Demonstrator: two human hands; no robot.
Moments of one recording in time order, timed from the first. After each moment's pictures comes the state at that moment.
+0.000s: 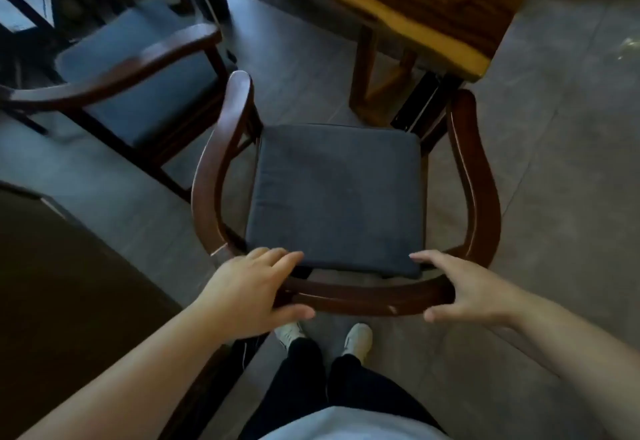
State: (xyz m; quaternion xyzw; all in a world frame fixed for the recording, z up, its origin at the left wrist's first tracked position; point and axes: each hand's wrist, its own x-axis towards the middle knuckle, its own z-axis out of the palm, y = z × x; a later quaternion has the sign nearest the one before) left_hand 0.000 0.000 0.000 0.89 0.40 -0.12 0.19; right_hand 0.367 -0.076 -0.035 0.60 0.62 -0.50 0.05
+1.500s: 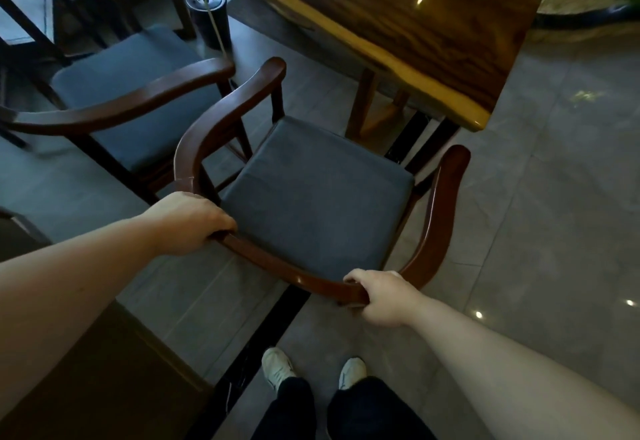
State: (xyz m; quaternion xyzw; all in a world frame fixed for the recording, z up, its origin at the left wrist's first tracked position) left_hand -0.108 0.188 -0.025 0.93 0.31 -0.16 0.08; right_hand 0.231 0.016 -0.063 0.63 0.65 -0.42 0.09
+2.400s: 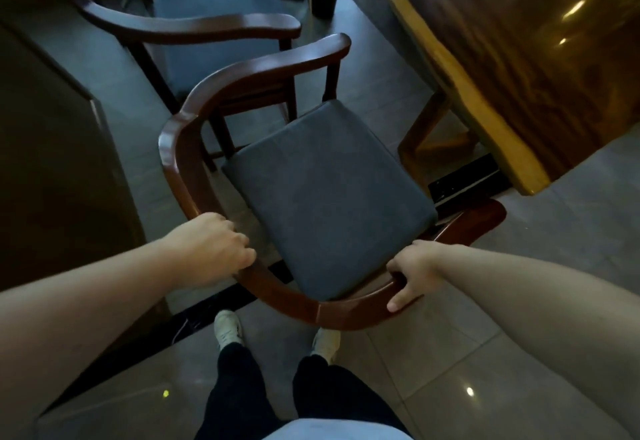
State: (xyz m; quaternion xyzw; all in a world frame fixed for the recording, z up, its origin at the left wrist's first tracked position) left_hand 0.044 0.071 -0.016 0.87 0.38 -0.30 0.12; right_hand 0.394 0.166 -0.101 0.28 0.79 -0.27 0.47
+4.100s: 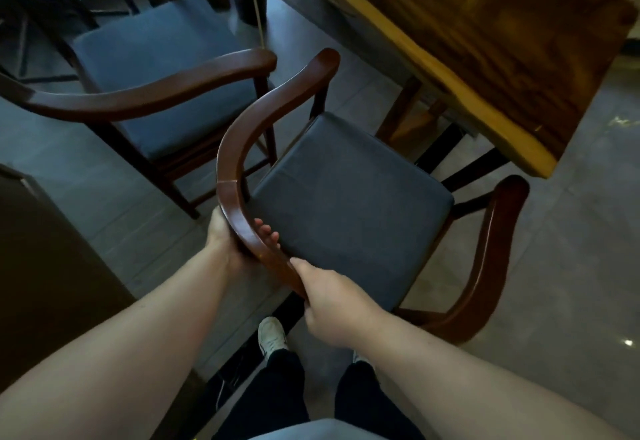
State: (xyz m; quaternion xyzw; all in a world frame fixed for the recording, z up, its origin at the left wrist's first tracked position) left_hand -0.063 0.219 -0.090 -0.13 0.57 0.35 0.73; right_hand 0.109 0.126 -0.011 0.56 0.71 -0.42 0.04
